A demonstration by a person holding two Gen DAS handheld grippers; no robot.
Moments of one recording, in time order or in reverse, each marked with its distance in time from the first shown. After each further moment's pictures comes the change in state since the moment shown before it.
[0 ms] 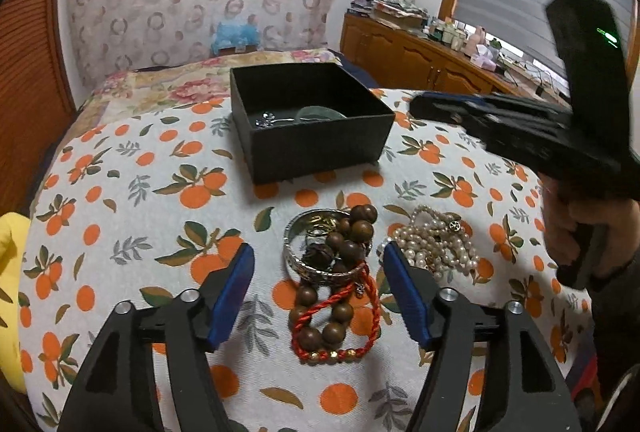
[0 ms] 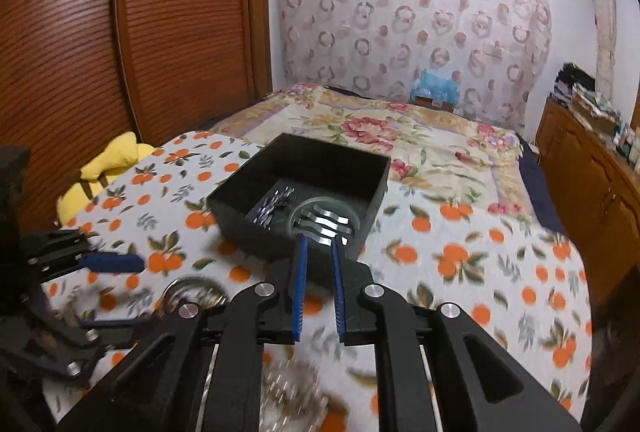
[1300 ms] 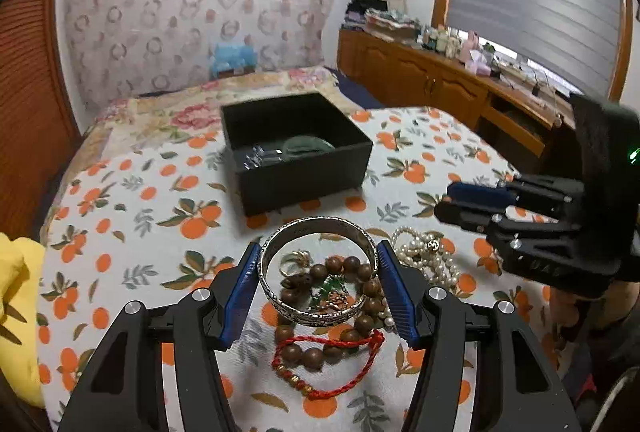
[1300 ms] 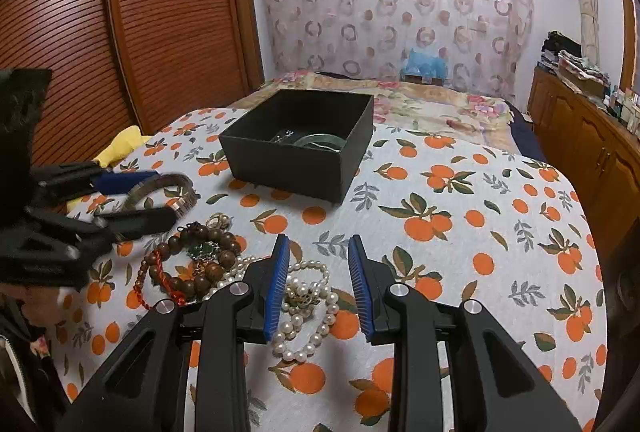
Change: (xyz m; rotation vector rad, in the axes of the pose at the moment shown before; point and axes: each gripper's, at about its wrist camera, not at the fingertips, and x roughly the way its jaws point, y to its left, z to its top) left arm -0.024 -0.017 0.013 0.045 -0.071 0.033; right arm -0.023 0.002 -0.053 0.061 0.034 -0.002
